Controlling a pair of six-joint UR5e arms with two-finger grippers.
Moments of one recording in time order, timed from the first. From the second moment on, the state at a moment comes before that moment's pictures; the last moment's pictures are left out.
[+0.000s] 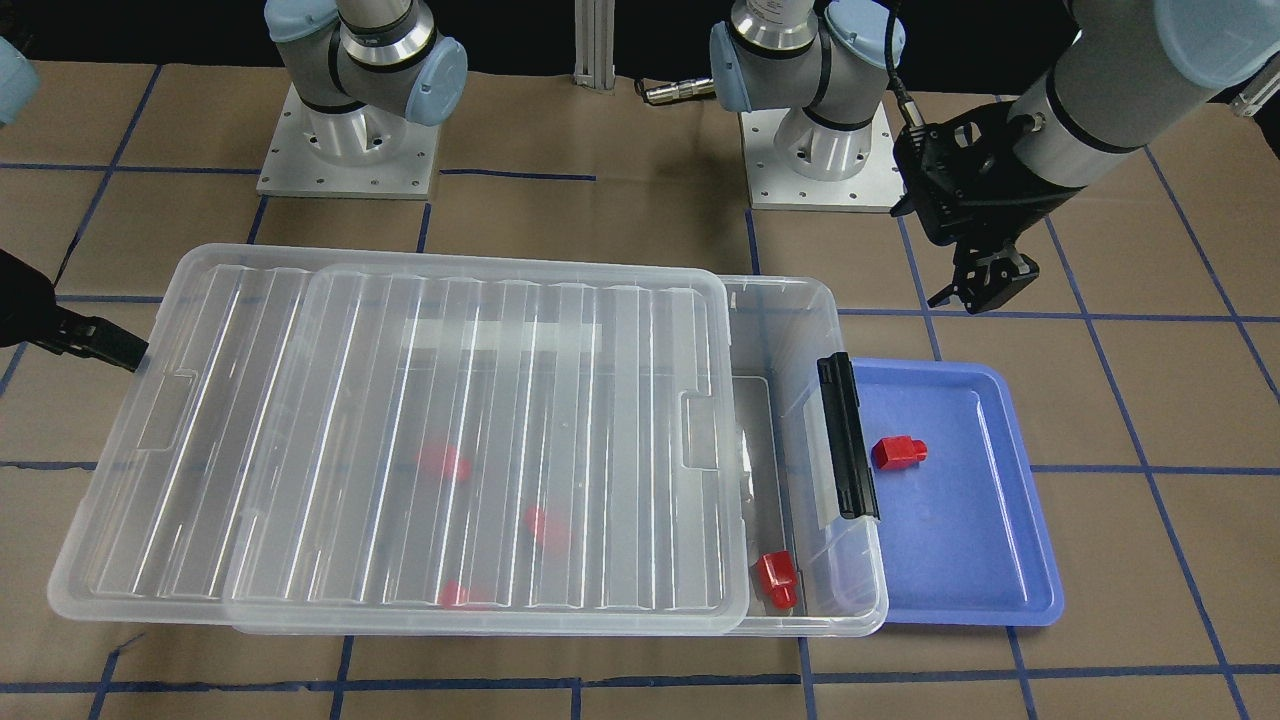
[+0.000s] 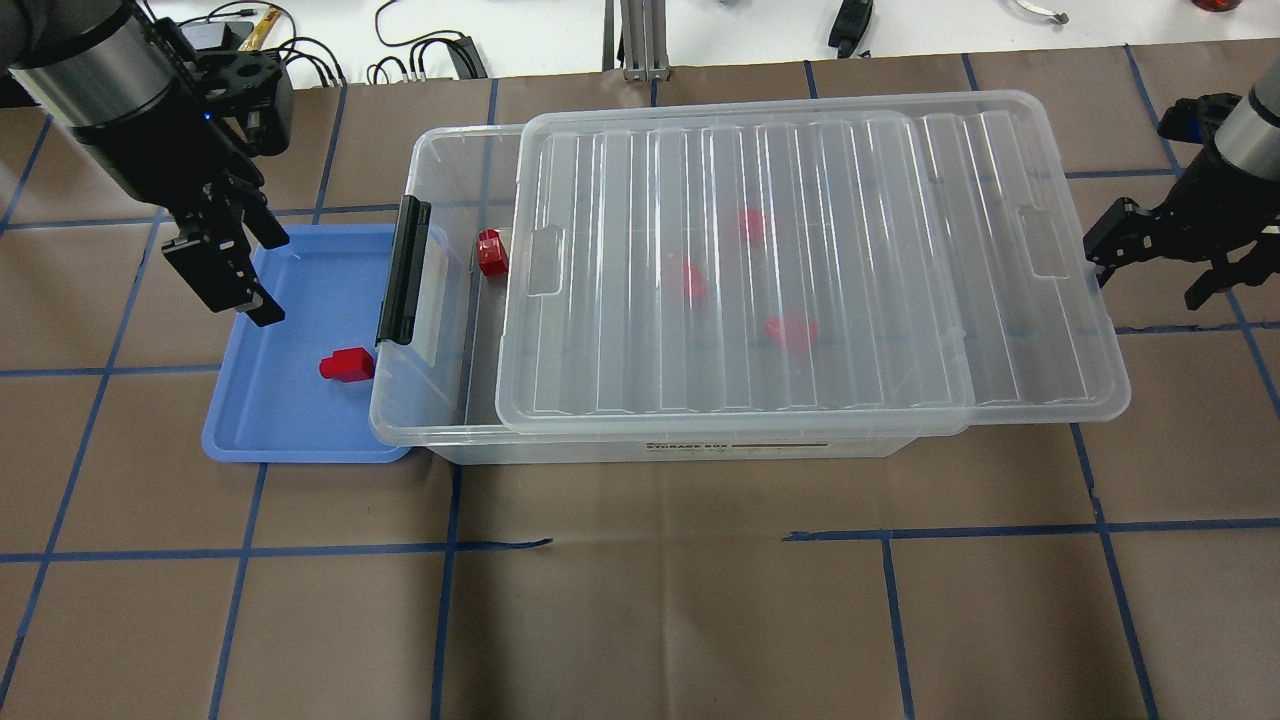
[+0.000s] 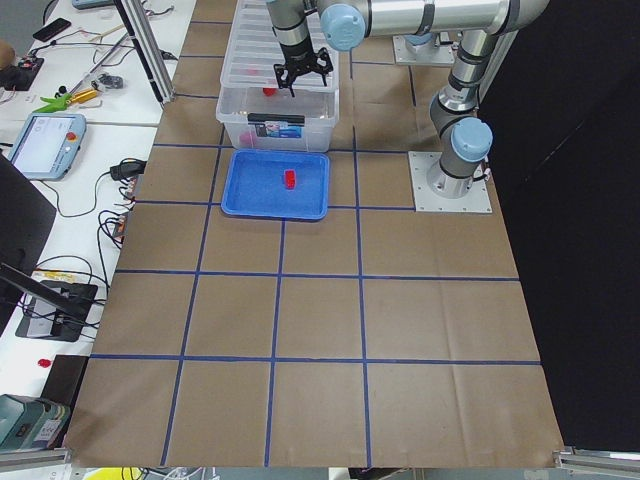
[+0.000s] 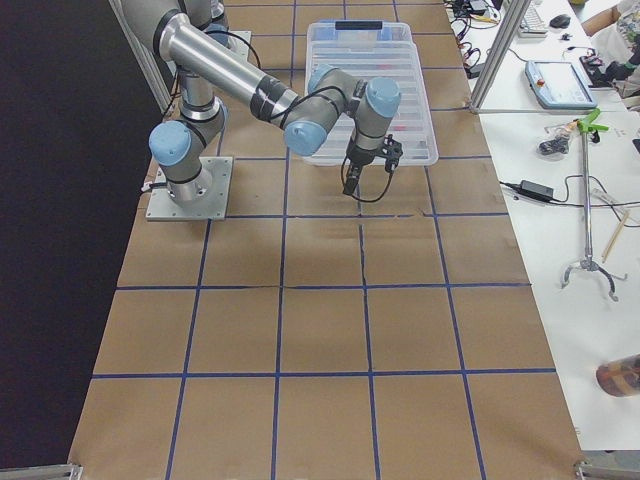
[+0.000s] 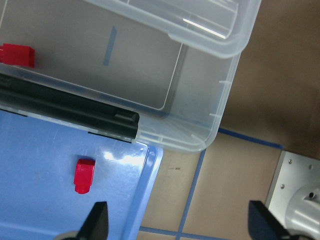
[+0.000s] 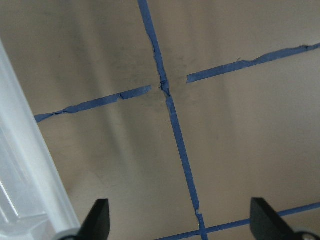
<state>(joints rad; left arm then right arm) -1.44 -1.63 -1.49 -1.81 1.51 1.38 1.13 -1.40 1.75 -1.76 -1.60 -0.17</state>
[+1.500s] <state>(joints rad) -1.57 -1.57 -1.51 -1.63 1.55 0.00 1.31 -1.43 1.78 -1.78 -1.58 0.04</state>
